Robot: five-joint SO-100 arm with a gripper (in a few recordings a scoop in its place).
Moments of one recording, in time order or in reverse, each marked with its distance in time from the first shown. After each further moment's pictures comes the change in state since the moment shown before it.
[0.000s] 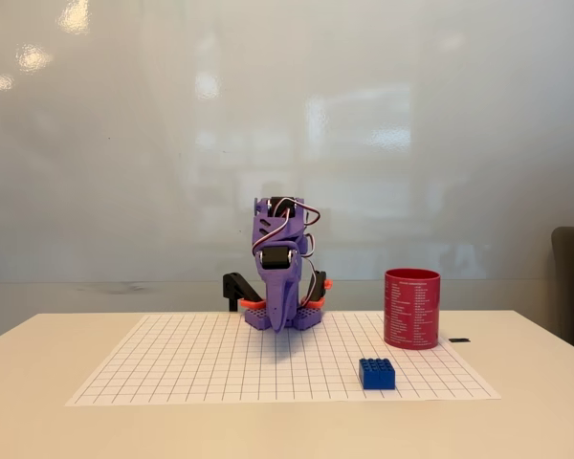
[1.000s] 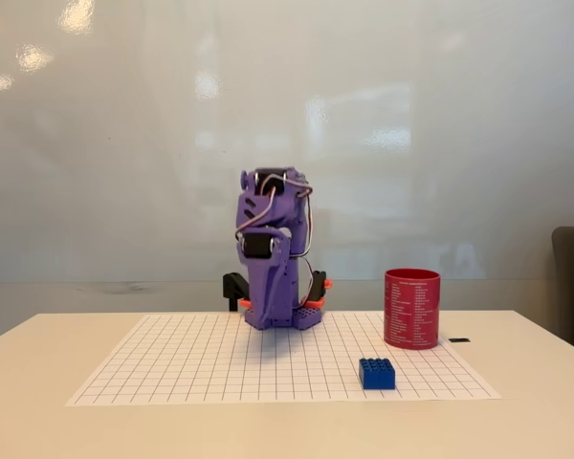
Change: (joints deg) arm 6.9 -47.4 -34.2 5.1 0.6
